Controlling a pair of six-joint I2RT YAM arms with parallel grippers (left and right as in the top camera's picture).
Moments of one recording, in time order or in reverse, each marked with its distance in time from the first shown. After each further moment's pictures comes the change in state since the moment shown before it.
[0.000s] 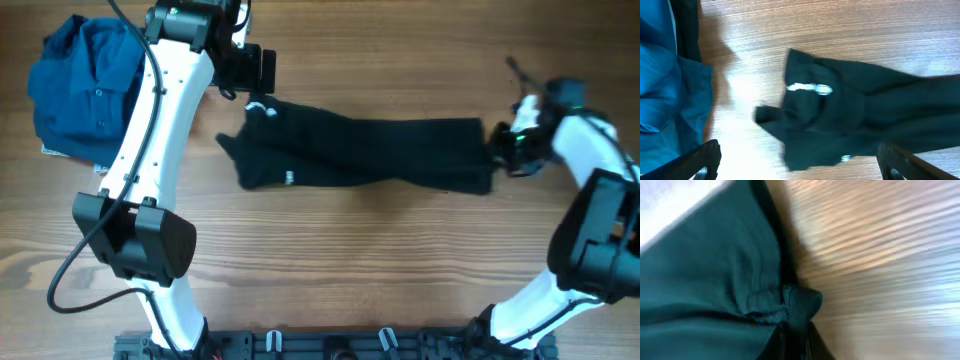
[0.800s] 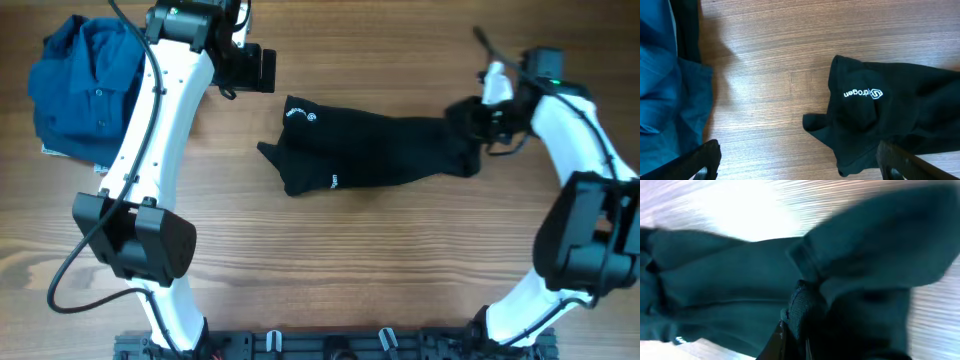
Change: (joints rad) left arm 0.000 0.000 0.000 0.005 0.000 0.000; right arm 0.202 0.000 0.114 -0.031 -0.146 -0.101
